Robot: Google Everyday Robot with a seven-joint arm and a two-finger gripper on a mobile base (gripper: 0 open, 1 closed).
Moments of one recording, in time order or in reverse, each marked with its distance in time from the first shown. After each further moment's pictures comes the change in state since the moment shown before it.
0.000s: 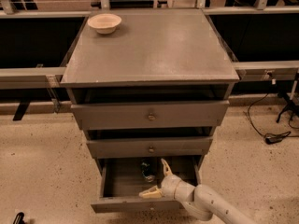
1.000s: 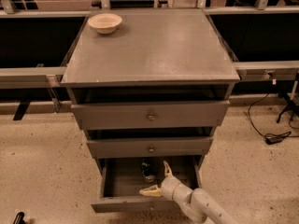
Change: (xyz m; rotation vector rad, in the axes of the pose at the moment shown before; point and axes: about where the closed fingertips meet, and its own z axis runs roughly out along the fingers) arm 0.050 -0.020 0.021 0.084 -0.019 0.081
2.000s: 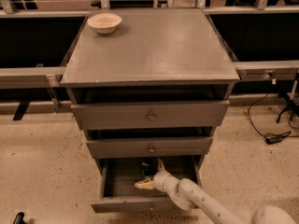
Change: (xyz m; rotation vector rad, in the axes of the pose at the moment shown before) arm 0.058 -0.025 0.071 0.034 0.134 0.039
